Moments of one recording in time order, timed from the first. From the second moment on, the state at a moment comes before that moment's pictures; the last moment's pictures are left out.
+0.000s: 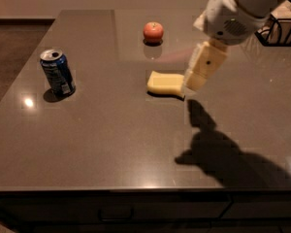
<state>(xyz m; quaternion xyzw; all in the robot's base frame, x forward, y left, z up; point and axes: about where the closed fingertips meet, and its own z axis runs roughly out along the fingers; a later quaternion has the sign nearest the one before) 0.515 -0.104 0.987 -0.60 0.75 0.03 0.25</state>
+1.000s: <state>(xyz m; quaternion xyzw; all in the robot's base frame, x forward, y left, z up) 0.559 0.062 0.949 -0.62 0.72 0.10 0.28</state>
